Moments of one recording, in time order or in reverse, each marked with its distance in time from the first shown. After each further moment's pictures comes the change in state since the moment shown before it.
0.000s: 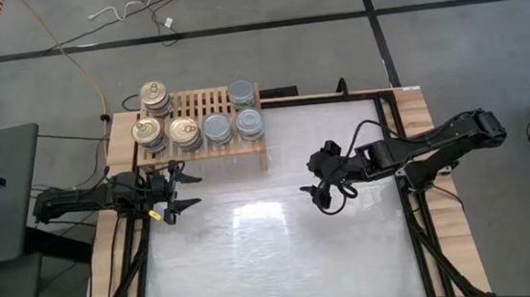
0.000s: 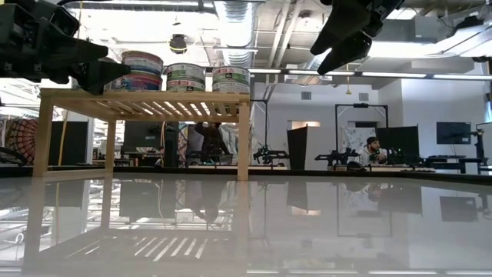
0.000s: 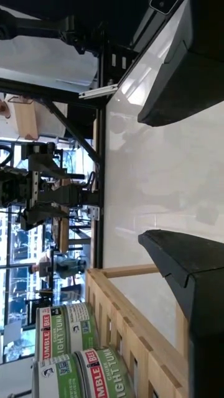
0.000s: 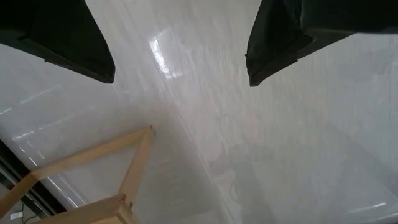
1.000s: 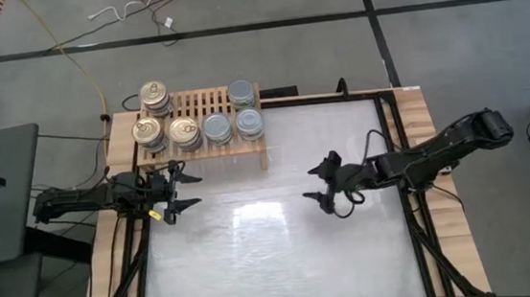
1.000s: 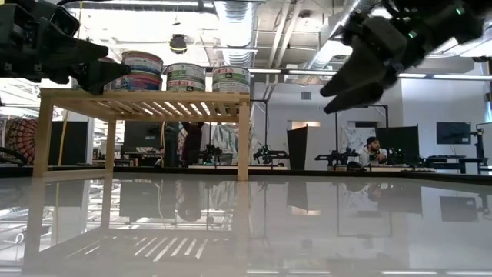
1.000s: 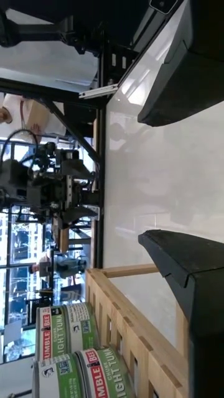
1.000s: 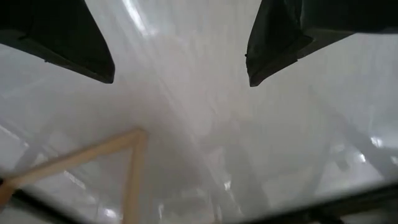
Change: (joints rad) left arm 0.000 0.000 0.000 0.000 0.000 0.000; right arm -0.001 -0.078 -0.446 0.568 -0.003 -0.027
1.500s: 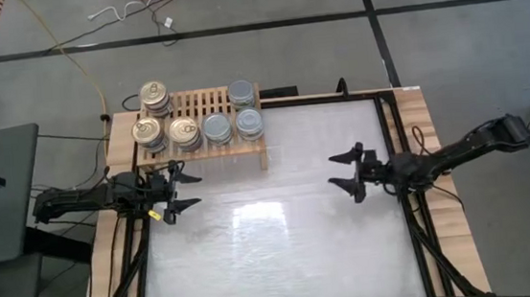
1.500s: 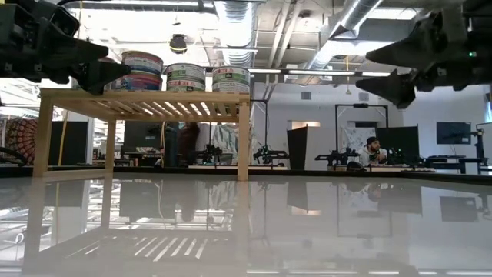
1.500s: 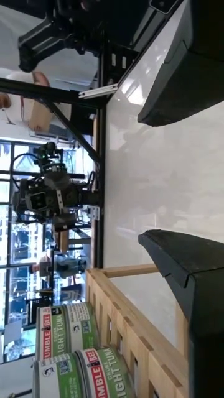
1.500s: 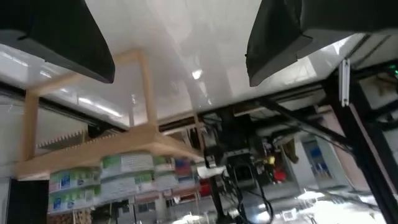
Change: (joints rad) left arm 0.000 0.000 0.000 0.000 -0.001 0.000; right arm -0.026 -0.459 -0.586 0.777 0.000 -0.149
